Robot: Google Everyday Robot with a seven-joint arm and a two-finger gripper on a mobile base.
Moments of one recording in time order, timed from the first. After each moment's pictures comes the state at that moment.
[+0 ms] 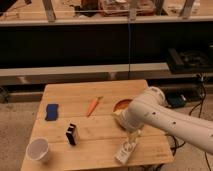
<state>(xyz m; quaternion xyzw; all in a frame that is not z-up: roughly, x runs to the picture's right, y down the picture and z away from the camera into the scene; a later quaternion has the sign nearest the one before) 0.080 0.176 0.668 -0.22 -0.18 -0.23 0.93</state>
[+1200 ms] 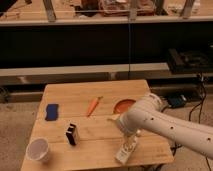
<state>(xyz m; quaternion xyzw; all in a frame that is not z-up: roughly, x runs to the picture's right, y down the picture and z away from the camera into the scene) 0.064 0.195 0.680 -0.20 -0.21 -0.27 0.92</state>
